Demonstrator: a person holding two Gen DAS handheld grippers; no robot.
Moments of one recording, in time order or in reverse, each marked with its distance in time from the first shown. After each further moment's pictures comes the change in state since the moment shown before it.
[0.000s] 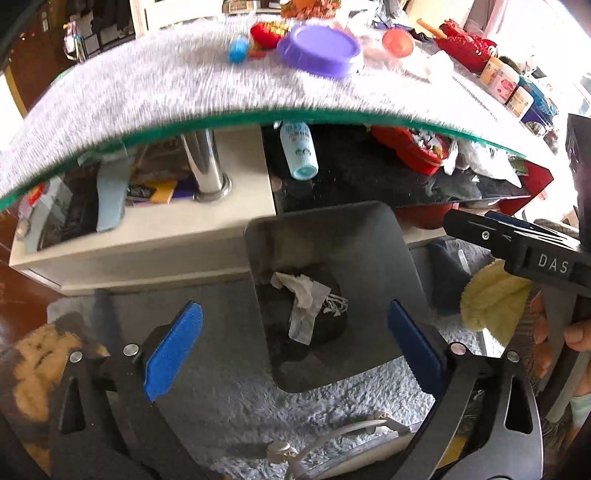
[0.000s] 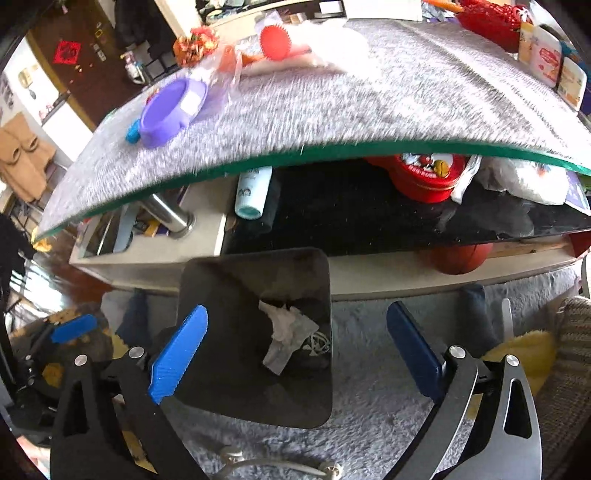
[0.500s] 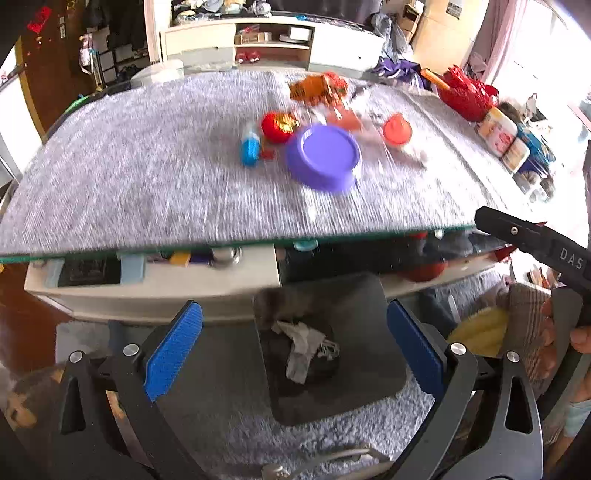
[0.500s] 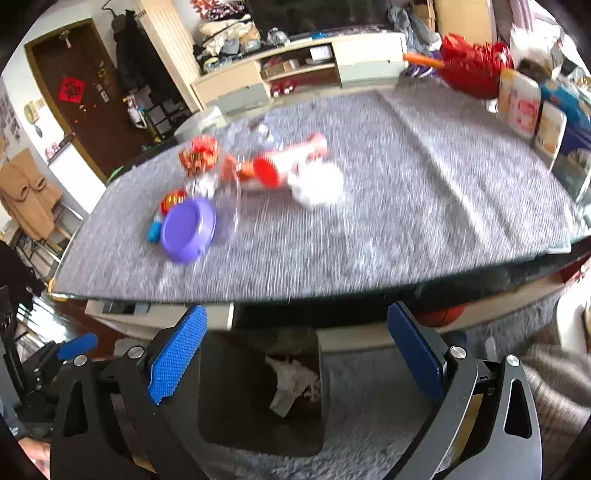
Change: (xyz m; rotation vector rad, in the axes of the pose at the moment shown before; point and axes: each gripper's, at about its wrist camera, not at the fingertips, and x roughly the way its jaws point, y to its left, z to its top) left arm -0.049 0.001 0.062 -0.046 -0.116 0.009; right arm -0.063 -0.007 0.065 0.017 -0.170 -0.006
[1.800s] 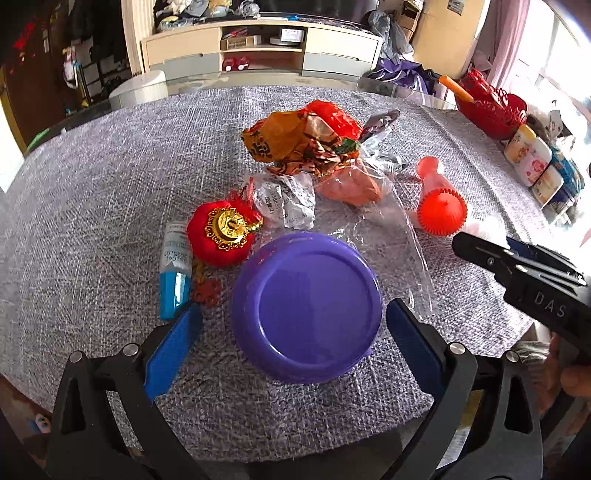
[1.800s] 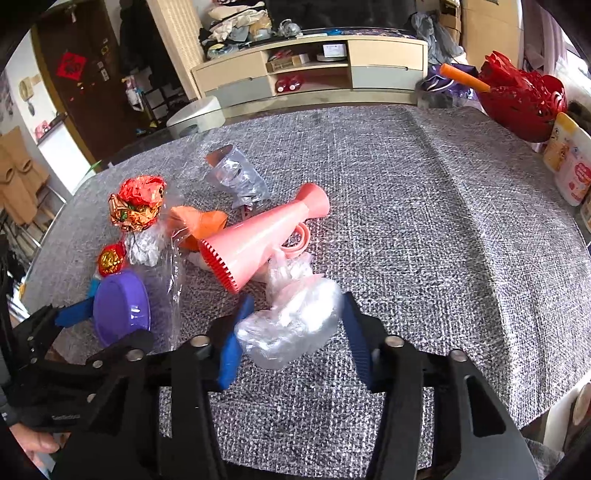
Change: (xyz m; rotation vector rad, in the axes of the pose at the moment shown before) left arm 0.103 -0.026 0.104 0.043 -0.008 0.015; right arm 0.091 -0.007 0.071 -0.101 0.043 -0.024
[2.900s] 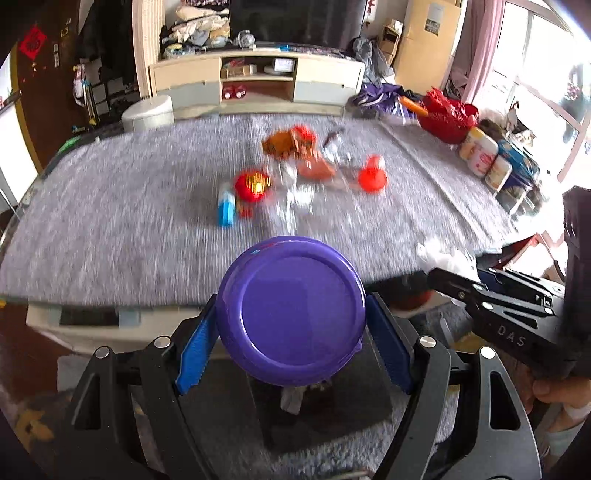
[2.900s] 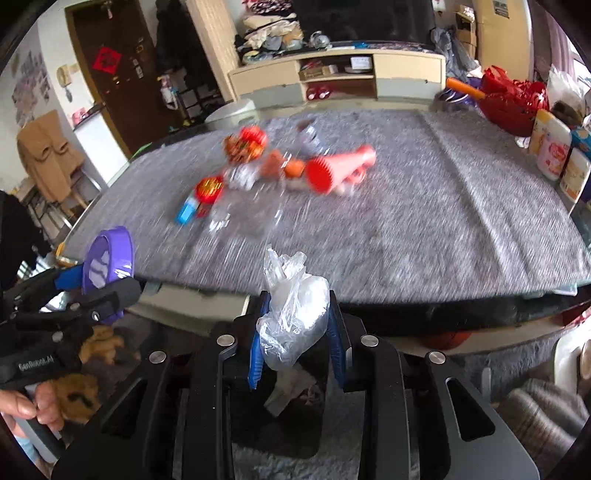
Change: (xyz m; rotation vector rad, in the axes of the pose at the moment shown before) left arm -0.124 0.000 -0.090 0.005 -0.087 -0.039; right arm -0.088 0.046 -0.094 -0.052 -0.019 0.083
